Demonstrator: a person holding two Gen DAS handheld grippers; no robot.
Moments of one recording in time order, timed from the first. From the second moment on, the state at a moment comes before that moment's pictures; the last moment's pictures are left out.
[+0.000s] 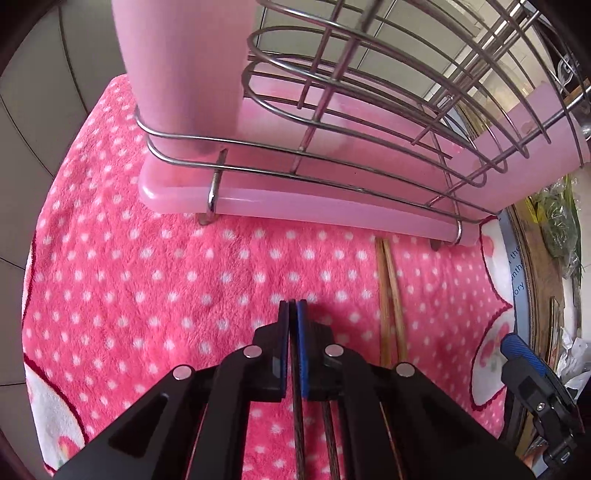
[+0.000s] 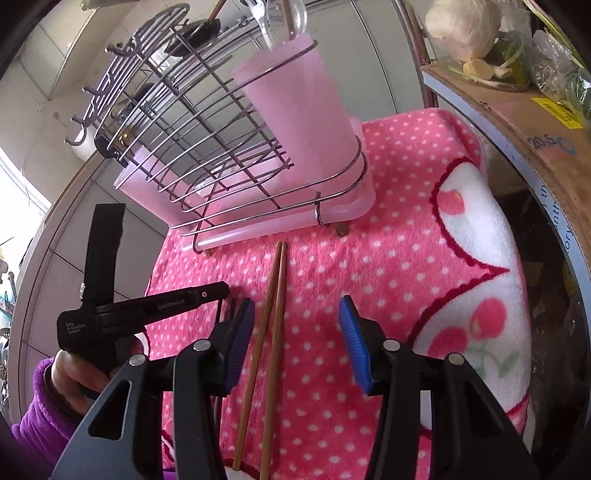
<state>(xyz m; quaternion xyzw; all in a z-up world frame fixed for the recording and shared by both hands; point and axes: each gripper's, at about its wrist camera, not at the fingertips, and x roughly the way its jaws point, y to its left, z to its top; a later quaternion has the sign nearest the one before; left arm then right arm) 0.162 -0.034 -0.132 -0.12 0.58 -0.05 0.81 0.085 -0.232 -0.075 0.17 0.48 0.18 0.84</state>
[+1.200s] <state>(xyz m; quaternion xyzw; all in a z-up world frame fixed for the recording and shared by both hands) 0.174 0.030 -0.137 -0.15 0.62 -0.07 0.77 0.134 -0.218 -0.126 0.16 0.58 0.09 0.79</state>
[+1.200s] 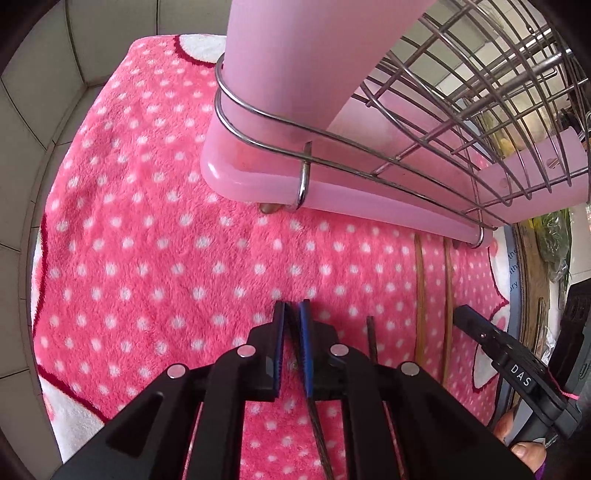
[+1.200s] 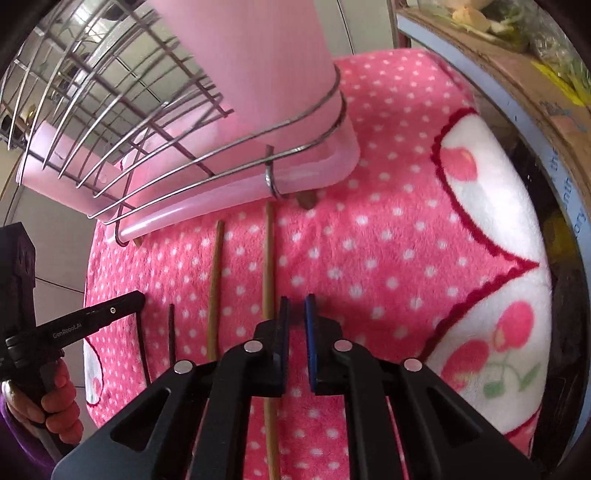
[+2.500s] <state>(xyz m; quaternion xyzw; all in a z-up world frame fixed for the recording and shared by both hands) 0.126 0.068 -0.116 -0.21 0.54 -0.10 0.81 0.128 -0.200 -0.086 0.15 0.51 0.15 0.83</state>
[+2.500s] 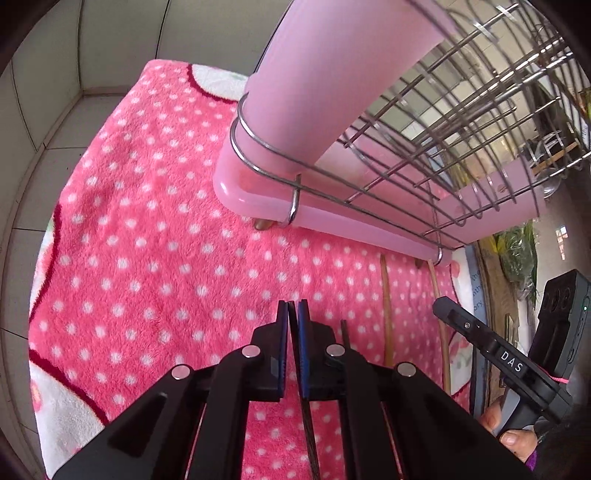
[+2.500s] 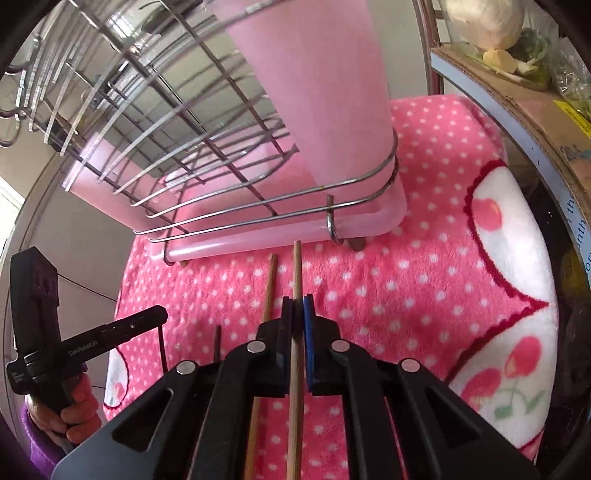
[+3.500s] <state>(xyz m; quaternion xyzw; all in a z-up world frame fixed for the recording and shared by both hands) 0.041 0.068 0.042 -0.15 0.27 -0.12 0.94 0.048 -0.232 0.046 0.13 0.27 0.16 0.94</state>
